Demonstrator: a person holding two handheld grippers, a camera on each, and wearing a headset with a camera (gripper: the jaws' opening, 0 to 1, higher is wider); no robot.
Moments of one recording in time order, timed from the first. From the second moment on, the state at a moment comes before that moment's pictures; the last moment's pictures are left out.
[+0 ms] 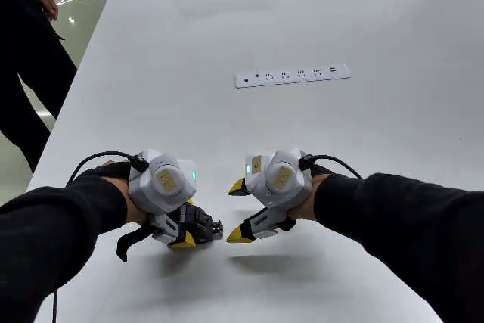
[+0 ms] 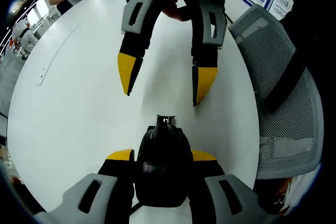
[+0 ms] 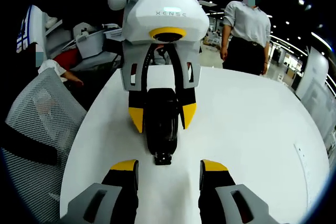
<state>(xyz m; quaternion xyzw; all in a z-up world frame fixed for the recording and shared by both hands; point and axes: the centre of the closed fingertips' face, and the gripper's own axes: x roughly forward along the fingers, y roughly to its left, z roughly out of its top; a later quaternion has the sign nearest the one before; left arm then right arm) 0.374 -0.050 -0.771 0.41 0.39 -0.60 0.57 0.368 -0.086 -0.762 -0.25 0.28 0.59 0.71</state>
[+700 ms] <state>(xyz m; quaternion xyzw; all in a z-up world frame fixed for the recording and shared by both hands) 0.374 -0.050 -0.772 0.40 0.39 -0.60 0.57 0.365 -0.066 -0.791 -0.29 0.29 0.61 0.67</state>
